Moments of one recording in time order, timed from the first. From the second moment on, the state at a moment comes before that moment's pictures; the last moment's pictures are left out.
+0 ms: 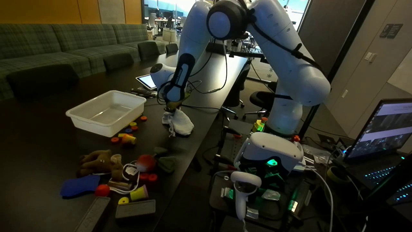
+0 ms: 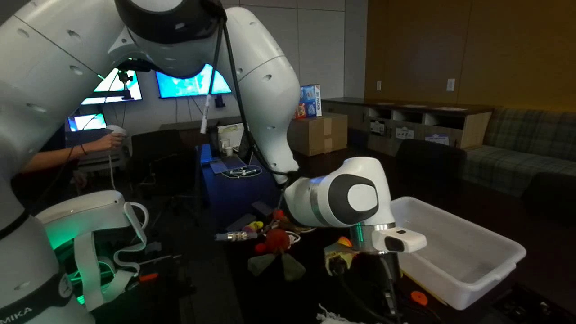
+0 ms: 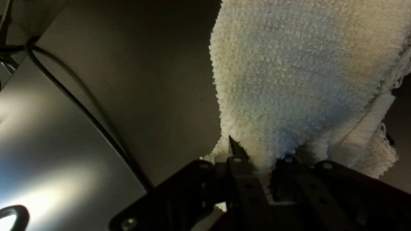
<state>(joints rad) 0.17 0.82 -0.43 -1.91 -0.39 2.58 0.71</state>
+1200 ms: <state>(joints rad) 0.00 1.22 -0.31 -1.18 -0.07 2.46 0.77</state>
